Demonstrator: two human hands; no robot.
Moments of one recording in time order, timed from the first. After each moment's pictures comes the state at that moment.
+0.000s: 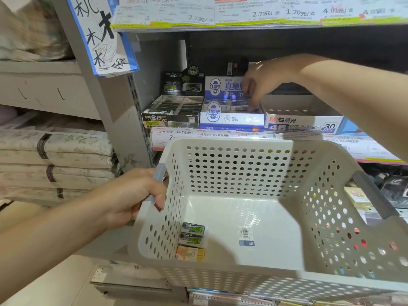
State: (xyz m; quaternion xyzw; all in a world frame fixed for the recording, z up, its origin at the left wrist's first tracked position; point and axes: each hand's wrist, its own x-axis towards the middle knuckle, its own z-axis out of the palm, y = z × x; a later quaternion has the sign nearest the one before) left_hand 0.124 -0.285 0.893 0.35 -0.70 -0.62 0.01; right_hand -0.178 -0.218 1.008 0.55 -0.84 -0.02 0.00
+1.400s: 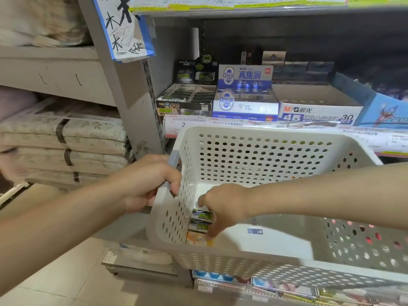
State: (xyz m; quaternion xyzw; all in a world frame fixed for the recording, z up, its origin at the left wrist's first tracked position) left_hand 0.126 -0.277 0.893 0.37 -0.72 -0.59 0.04; right_hand -0.026 -0.199 0.821 0.71 -0.67 -0.16 -0.12
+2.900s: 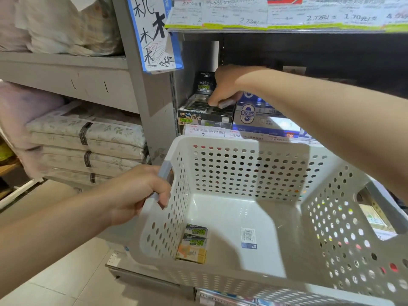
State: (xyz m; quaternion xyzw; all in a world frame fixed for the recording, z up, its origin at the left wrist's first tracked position) left_hand 0.162 -0.292 0.900 0.39 -0.70 -0.60 0.06; right_hand -0.083 -0.318 1.002 0.57 -0.82 0.02 -0.03
